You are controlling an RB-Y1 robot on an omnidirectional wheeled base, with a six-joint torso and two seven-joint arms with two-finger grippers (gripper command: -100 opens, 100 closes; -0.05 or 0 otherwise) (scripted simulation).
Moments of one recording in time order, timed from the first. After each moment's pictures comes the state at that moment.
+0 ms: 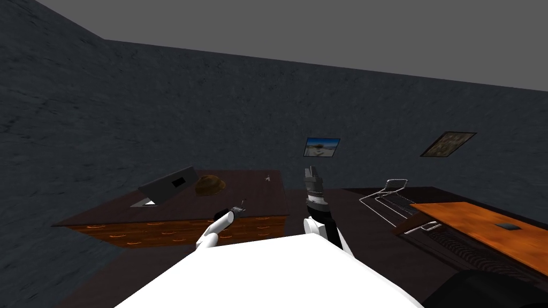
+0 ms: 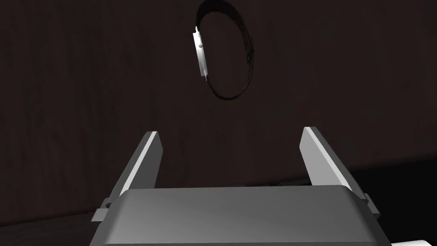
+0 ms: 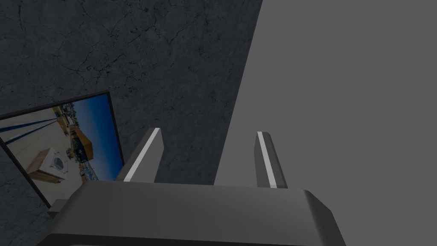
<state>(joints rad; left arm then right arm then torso) -0.17 0.12 0.22 -0.88 0.47 0.42 0.78 0.49 0.05 0.06 -2.22 -0.02 -0.58 0.11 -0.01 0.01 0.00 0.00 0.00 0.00</state>
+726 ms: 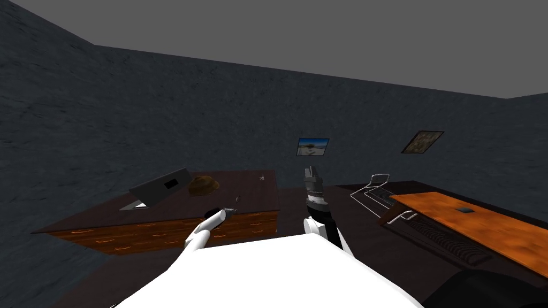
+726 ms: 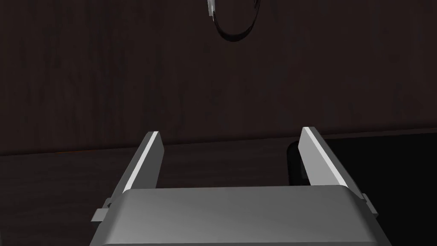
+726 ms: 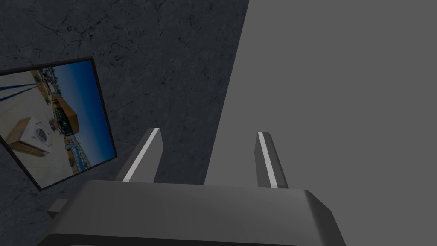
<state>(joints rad) -0.22 0.20 0.35 -0.82 0.36 0.47 0.91 0.49 0.05 0.06 -2.22 -0.02 -0.58 0.11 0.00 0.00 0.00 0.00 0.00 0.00</state>
